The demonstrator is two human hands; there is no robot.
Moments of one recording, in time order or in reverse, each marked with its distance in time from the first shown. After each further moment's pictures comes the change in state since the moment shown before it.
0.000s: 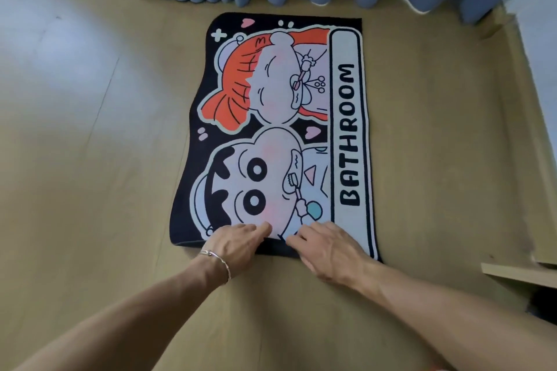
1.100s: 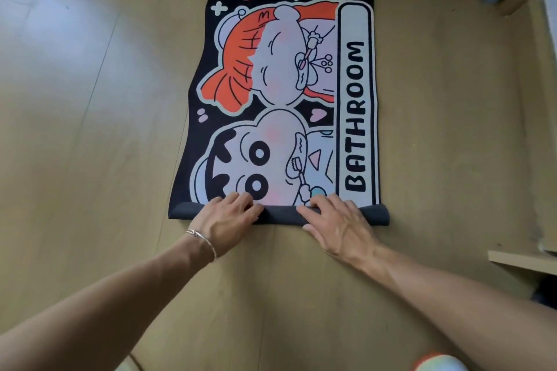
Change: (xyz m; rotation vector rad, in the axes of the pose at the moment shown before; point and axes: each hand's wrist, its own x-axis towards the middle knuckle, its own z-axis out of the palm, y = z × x) left_hand 0.000 -0.031 0.011 0.153 0.264 0.132; right_hand 0.000 0.016 0.012 -0.057 0.110 0.193
